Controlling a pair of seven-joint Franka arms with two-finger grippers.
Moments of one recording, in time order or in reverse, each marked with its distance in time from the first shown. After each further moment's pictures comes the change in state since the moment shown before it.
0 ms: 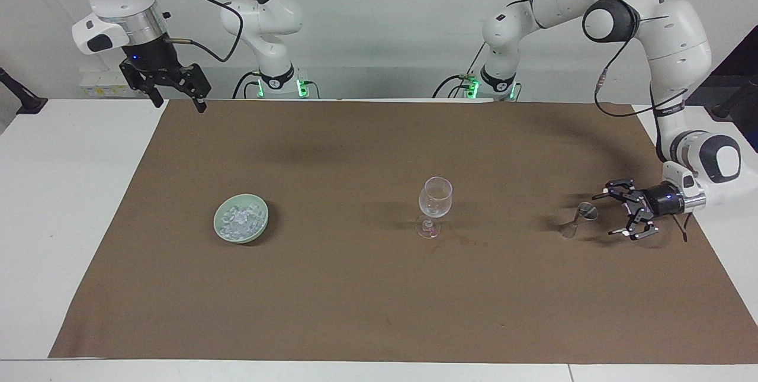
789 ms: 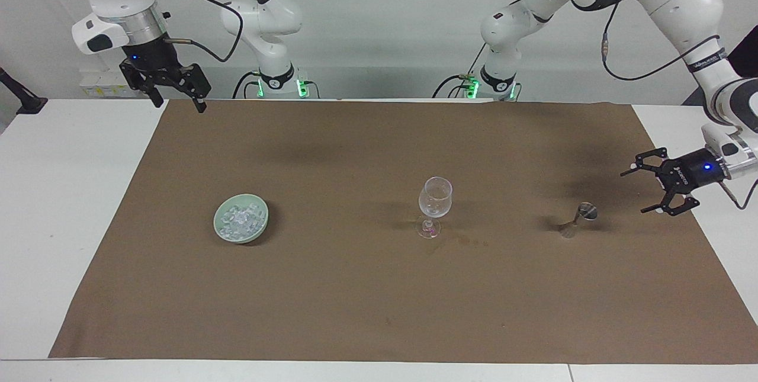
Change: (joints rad) left arm -0.102 -0.241 0.113 0.008 0.228 0.044 -0.316; right arm 0.000 0.000 0.000 0.000 0.000 0.000 0.000
